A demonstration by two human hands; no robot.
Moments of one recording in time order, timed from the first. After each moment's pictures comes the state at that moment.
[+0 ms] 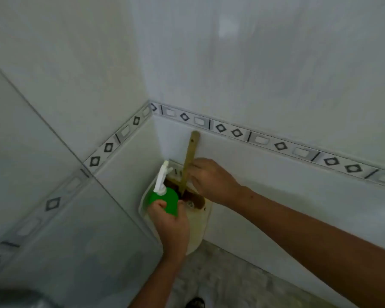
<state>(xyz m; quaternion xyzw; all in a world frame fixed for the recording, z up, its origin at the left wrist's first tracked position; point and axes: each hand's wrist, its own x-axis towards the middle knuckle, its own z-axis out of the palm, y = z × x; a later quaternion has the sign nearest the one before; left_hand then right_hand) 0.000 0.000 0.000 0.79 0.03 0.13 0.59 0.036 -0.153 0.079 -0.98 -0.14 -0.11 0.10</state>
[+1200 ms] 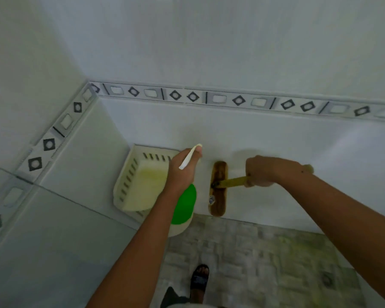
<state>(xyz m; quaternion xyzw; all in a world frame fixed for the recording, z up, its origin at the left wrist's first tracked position) 0.034 -0.081 0.018 0.75 -0.22 -0.23 0.58 -0.103 -0.254 0.079 -0.90 0.26 0.34 0.09</state>
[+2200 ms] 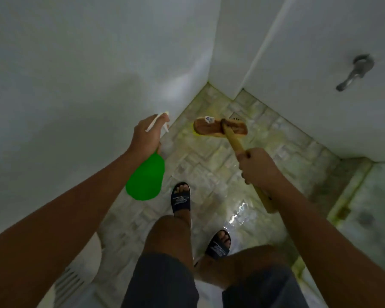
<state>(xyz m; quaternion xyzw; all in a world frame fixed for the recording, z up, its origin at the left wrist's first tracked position) -0.341 -0.395 -0.452 0.66 -0.50 -0.50 0.23 -0.594 -0.273 -0.411 -0.30 0.82 -0.11 0.48</state>
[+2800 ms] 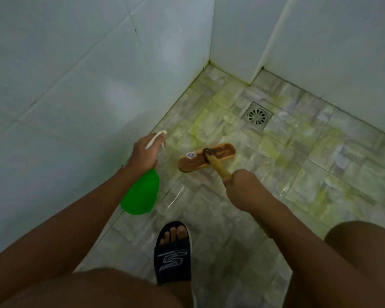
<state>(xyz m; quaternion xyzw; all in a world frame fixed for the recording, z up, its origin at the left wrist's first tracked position) -0.347 -0.442 -0.864 0.65 -0.57 -0.45 0.21 -0.570 -0.297 -0.789 -0.43 0.80 0.01 0.43</state>
